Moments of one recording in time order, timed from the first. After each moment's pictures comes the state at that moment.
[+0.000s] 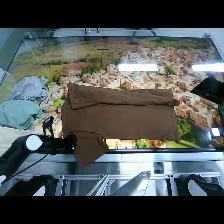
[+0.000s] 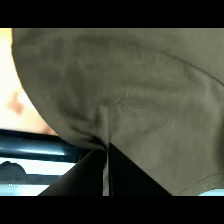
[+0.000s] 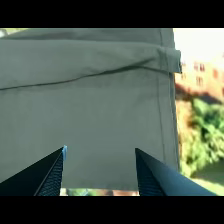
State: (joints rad) left arm -0.19 -0.85 0.30 1.14 -0.85 -1.87; right arm -0.24 -0.94 1.14 -1.18 1.34 1.55
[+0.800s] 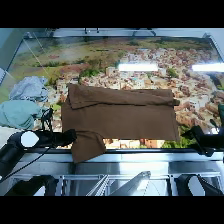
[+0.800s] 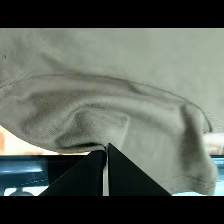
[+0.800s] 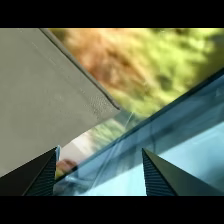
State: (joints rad) left arm -0.19 -0.81 0.37 1.13 -0.86 -1.78; right arm -0.59 -0.78 0.40 -1.10 1.19 1.68
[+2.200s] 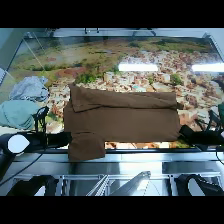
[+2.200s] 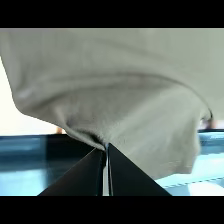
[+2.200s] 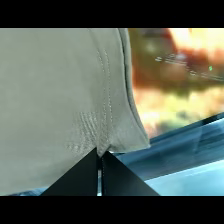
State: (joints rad) left arm -0.19 -0.66 0.43 1.21 -1.03 -1.76; right arm -0.33 -0.76 0.42 -1.21 1.09 1.70
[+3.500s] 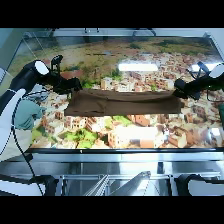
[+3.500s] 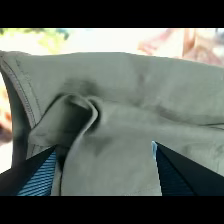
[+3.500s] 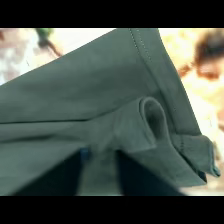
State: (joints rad) left arm -0.08 -1.66 1.43 1.21 -1.04 -1.55; right arm -0.18 -1.53 1.28 -1.21 1.07 1.69
